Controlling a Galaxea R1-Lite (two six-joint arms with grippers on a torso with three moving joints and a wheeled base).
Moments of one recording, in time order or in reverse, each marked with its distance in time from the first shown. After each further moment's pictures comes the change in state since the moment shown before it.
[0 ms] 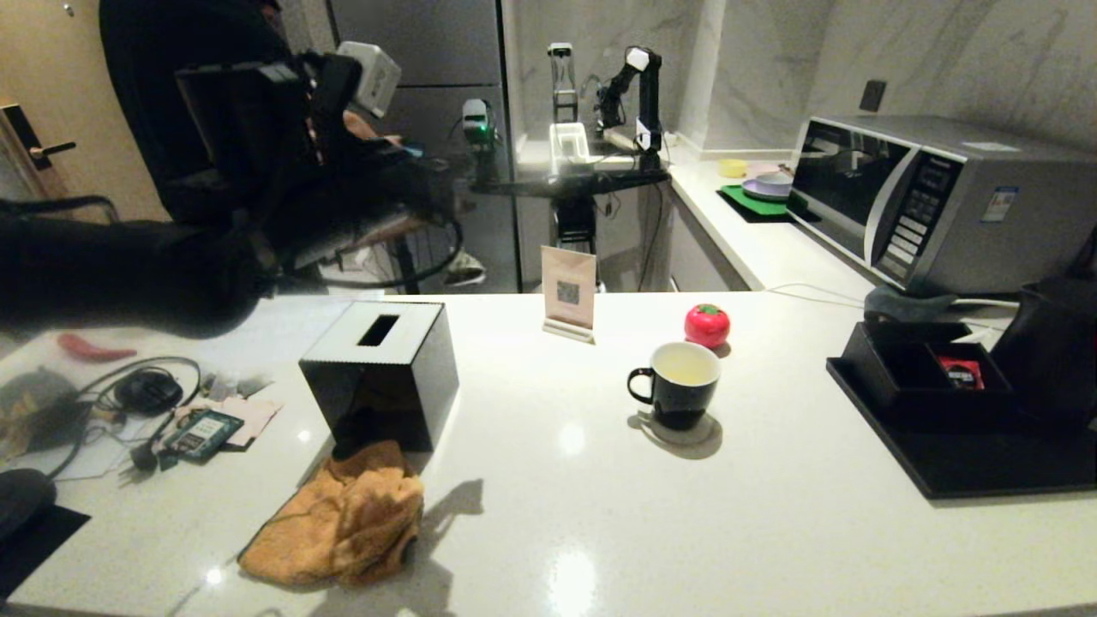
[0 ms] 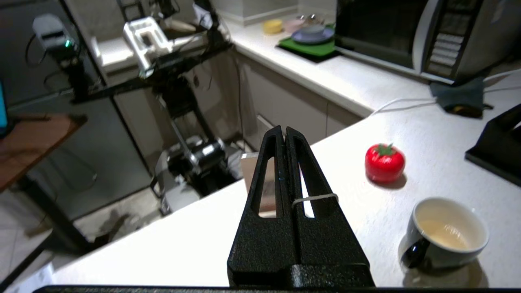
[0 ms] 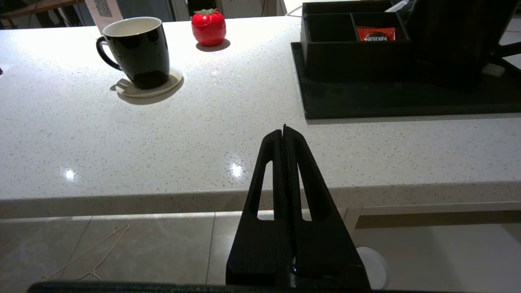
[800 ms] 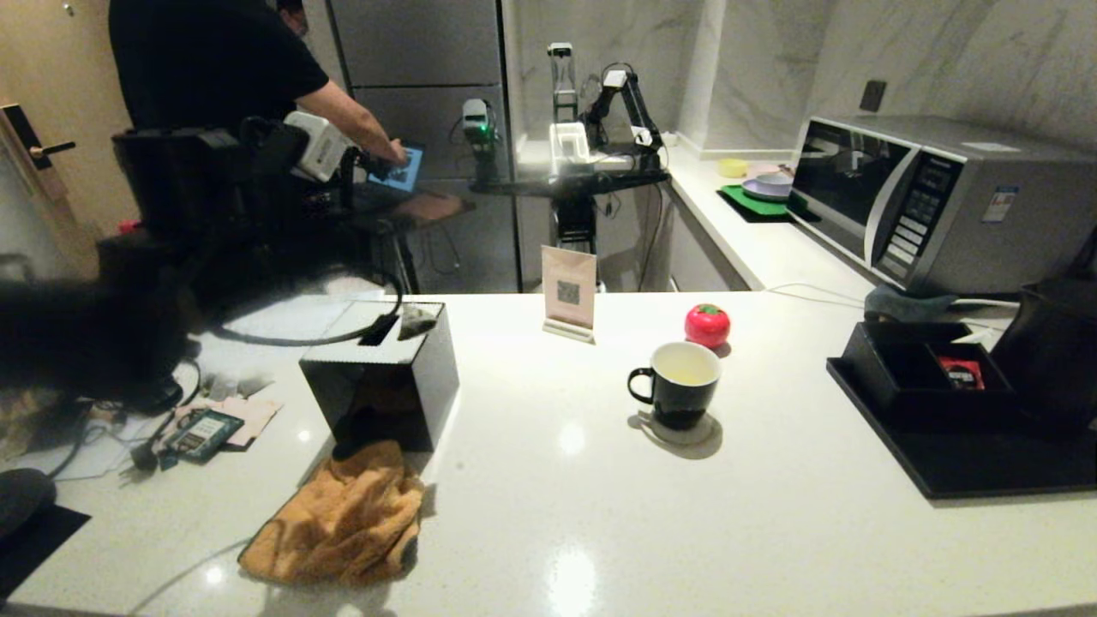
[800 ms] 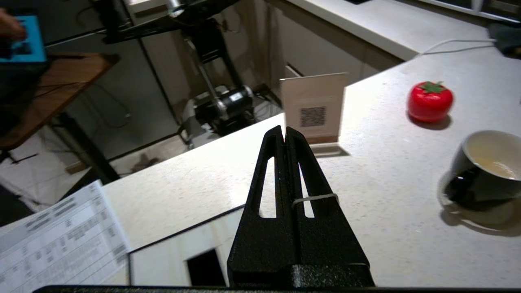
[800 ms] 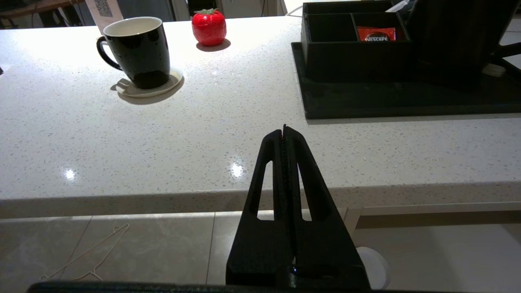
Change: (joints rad) left arm 0.118 -0.098 0.242 -0.007 -0.013 0.044; right arm 0.000 0.000 0.000 0.000 0.000 0.000
